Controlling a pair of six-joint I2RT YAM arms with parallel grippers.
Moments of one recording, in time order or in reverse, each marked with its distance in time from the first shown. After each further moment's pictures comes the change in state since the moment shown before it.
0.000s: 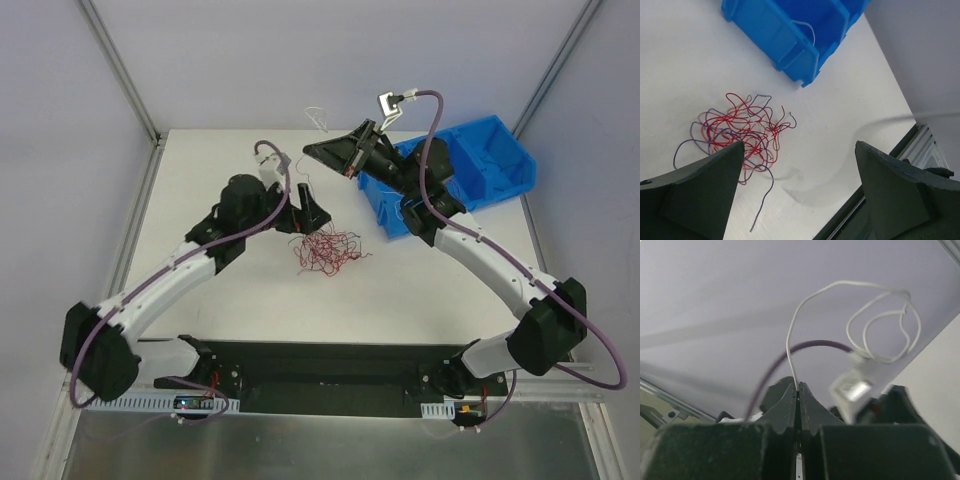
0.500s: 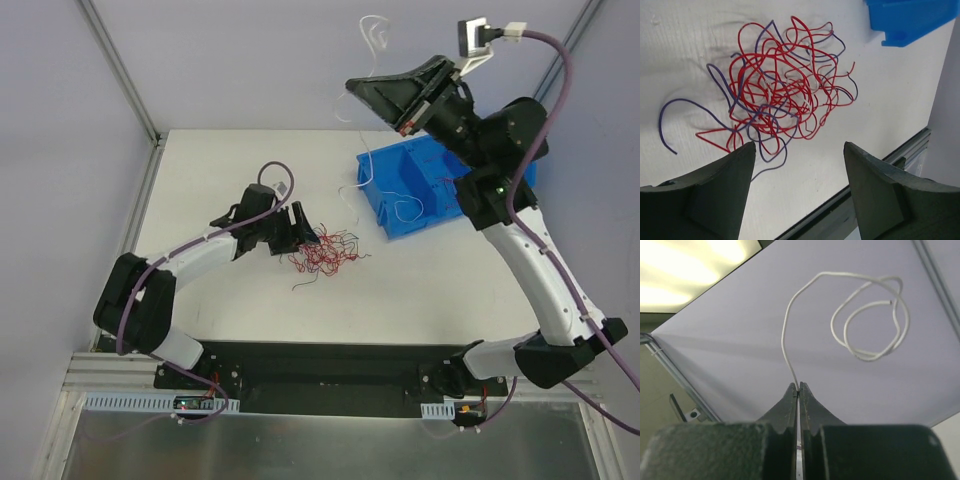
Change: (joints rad) left arm 0.105 0.396 -0.030 -0.064 0.120 -0.274; right arm -0.047 -0.061 0.439 -0.209 -0.033 -0.057
